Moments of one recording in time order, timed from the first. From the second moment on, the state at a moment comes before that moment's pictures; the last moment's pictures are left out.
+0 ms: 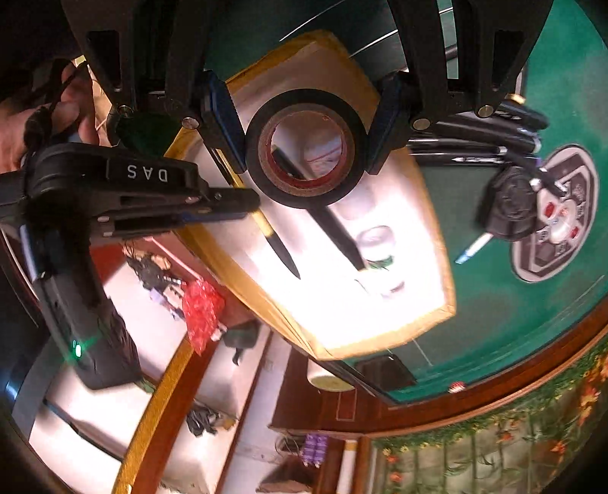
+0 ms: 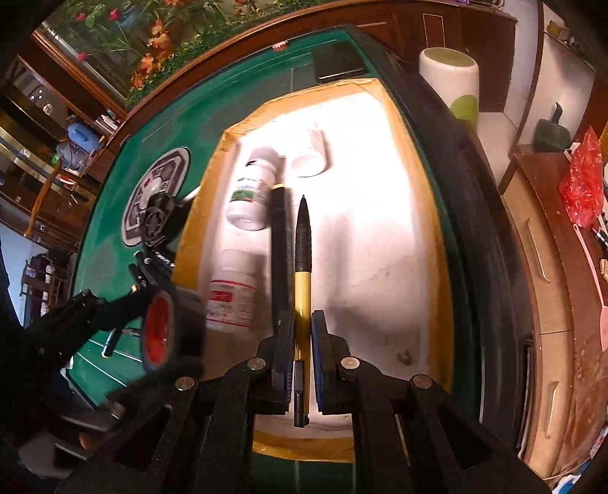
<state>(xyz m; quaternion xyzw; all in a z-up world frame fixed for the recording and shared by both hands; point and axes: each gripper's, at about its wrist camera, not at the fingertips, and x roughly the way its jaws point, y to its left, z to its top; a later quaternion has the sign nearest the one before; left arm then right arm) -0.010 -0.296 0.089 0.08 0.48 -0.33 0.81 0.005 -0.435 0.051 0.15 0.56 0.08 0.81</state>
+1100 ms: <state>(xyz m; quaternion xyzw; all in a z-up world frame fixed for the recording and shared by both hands) -0.019 -0.331 0.072 0.13 0.48 -0.32 0.81 0.015 -0.448 0.042 0.12 0.58 0.08 0.80</state>
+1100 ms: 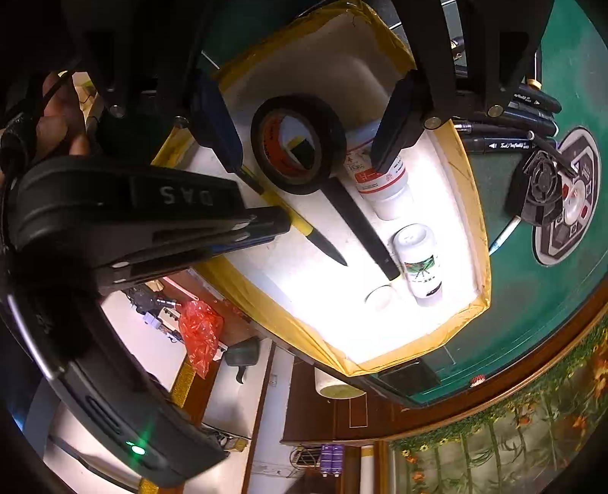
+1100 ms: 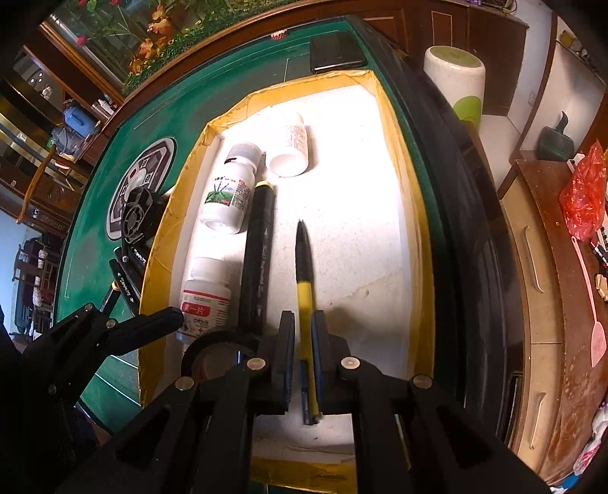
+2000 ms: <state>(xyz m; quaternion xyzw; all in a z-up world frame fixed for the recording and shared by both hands) -0.013 -0.199 0.099 0.01 0.47 -0.21 0.86 0.010 -0.399 0.082 0.10 0.52 0.15 0.84</state>
